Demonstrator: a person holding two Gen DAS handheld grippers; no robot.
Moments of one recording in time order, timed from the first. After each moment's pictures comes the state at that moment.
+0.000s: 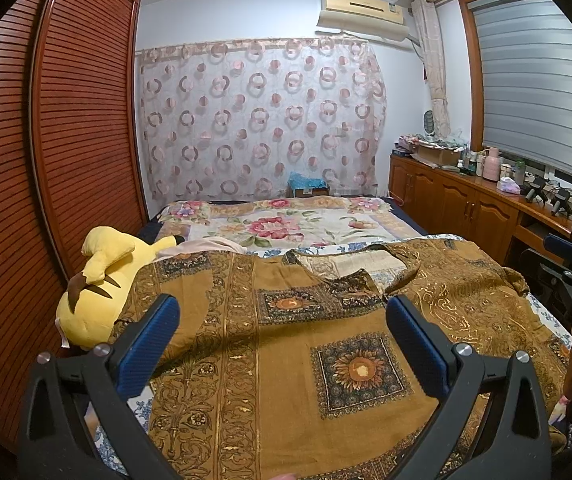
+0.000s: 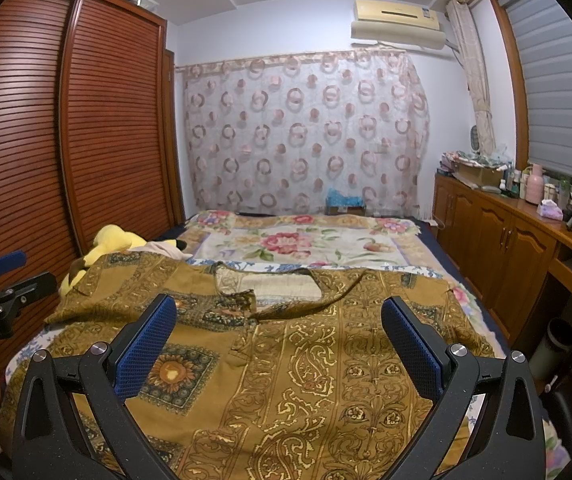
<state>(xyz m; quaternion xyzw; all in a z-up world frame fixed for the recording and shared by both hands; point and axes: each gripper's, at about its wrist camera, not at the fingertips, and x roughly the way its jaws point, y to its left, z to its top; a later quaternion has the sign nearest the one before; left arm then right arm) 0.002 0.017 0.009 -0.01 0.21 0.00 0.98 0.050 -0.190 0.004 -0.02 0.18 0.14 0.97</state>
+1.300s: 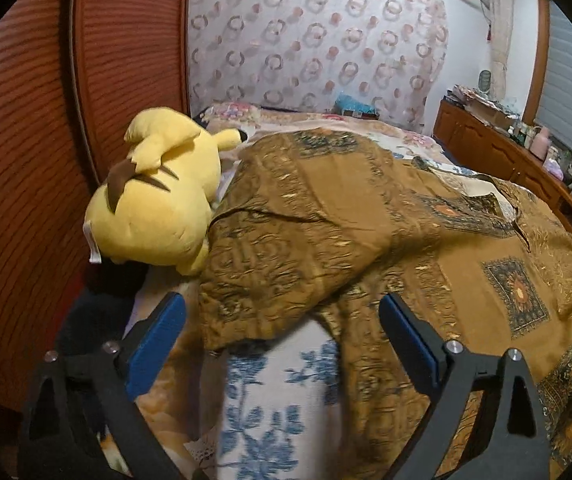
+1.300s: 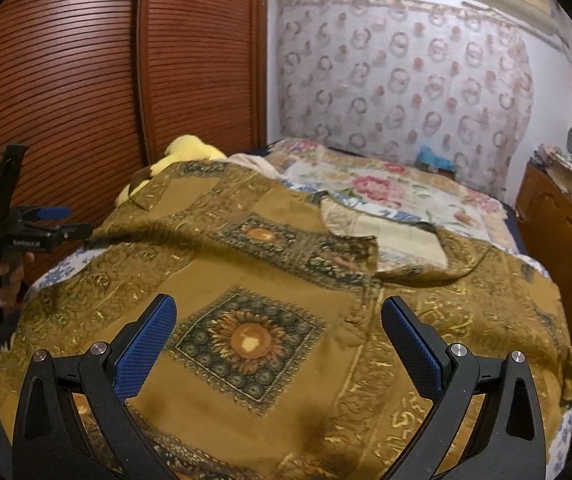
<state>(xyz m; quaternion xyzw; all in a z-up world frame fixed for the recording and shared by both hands) 0.028 0.192 -0.084 -0.07 0.36 0.04 0.93 0.104 -0.090 -0.061 -0.11 0.28 0.29 0.91</state>
